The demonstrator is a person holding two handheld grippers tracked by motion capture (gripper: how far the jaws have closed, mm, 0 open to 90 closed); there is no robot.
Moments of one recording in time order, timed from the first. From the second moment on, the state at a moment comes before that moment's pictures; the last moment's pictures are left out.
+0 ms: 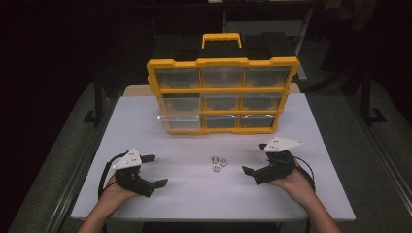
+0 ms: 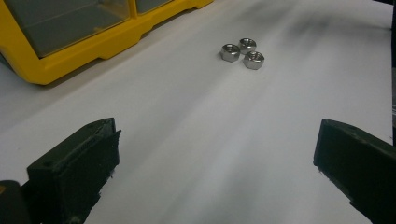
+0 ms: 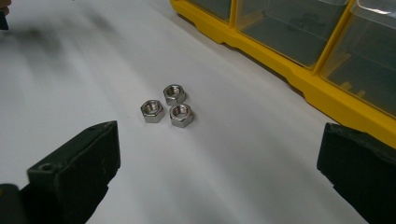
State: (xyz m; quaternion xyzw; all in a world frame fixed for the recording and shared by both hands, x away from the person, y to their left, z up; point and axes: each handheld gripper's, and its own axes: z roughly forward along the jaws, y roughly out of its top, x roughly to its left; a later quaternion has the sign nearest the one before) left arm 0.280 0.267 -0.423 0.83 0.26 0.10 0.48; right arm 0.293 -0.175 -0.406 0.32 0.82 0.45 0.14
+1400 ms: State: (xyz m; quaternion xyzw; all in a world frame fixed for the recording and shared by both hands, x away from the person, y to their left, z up) left arm 0.278 0.266 -0.421 0.83 0.26 0.10 0.48; right arm 0.335 -0.126 -0.390 0.29 0.84 0.44 0.11
